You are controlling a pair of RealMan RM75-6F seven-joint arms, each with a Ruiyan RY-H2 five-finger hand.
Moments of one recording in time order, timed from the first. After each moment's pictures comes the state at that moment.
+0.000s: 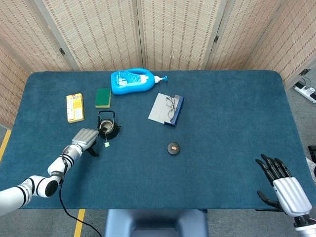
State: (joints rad) left arm -0.86 -1.41 -0.08 -1.23 1.01 0.56 0.10; right arm 0.02 -0.99 -0.10 -1.71 -1.71 1.48 0.07
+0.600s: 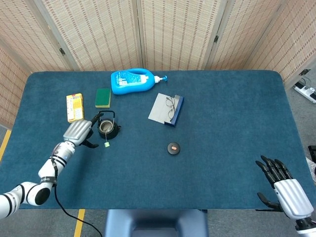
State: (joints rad) left arm -0.76 -1.28 -0.15 -1.45 1.10 0.86 0.03; right arm 0.01 -0.98 -0.11 -1.70 -1.76 1.52 0.09
